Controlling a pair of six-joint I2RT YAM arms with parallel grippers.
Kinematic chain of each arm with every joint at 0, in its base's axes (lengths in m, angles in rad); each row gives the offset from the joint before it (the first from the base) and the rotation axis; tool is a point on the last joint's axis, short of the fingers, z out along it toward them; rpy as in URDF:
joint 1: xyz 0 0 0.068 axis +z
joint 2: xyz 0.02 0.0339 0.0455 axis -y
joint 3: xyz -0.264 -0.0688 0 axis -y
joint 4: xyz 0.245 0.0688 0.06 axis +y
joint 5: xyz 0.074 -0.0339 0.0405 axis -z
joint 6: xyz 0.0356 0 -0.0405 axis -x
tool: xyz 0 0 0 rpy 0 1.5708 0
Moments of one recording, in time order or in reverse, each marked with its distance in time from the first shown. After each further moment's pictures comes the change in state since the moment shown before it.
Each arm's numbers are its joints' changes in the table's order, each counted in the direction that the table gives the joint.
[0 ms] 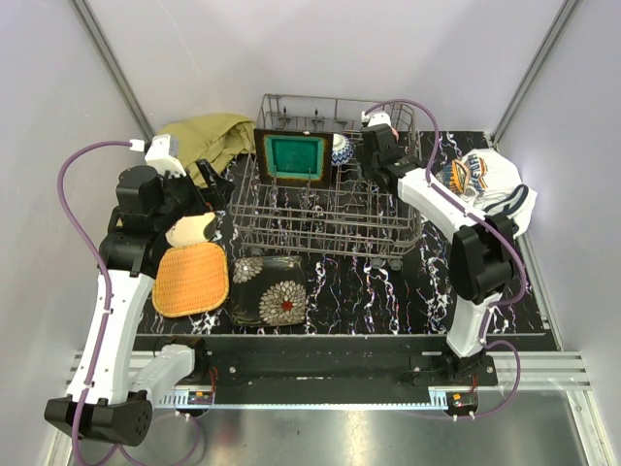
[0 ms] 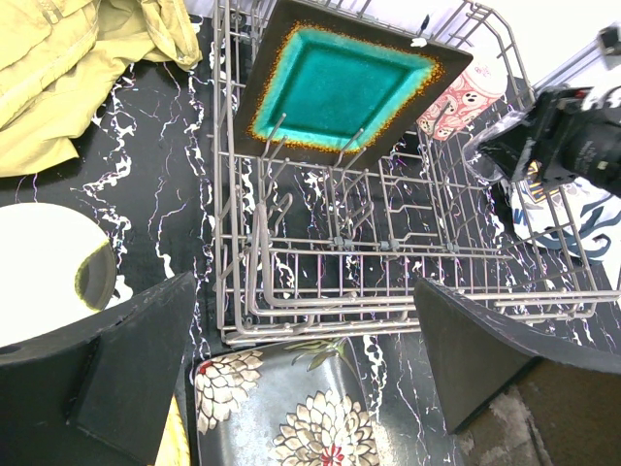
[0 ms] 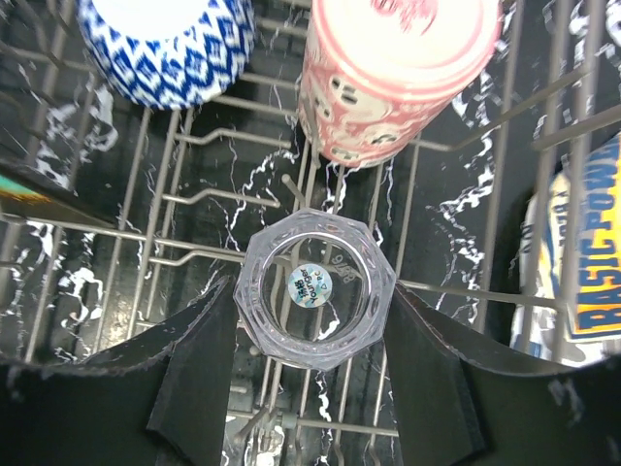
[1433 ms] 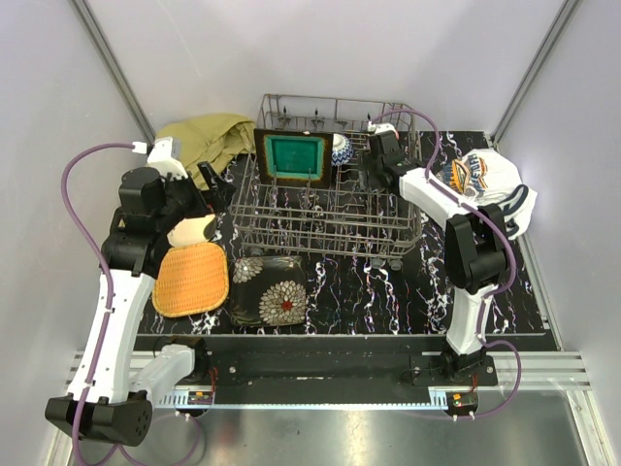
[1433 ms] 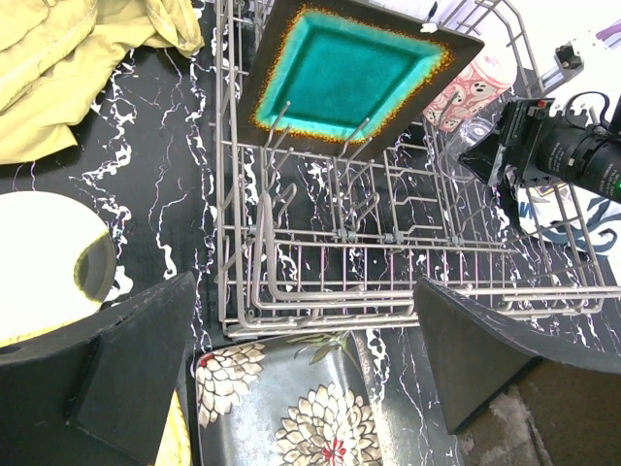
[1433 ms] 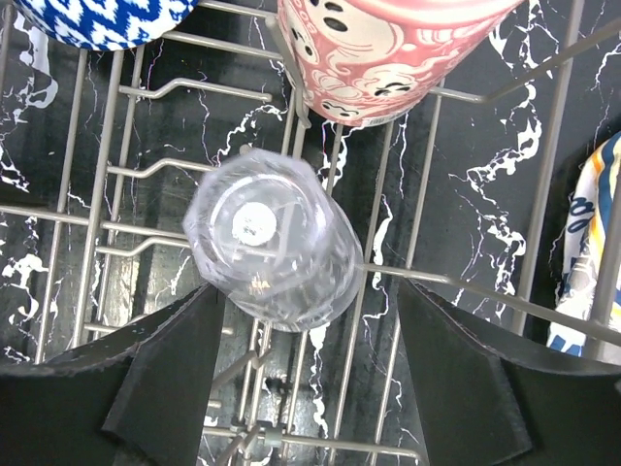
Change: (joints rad) left arm 0.000 0.001 -0.021 0.002 0.000 0.000; right arm -0.068 -0.092 -0.021 0.005 -0.096 -0.029
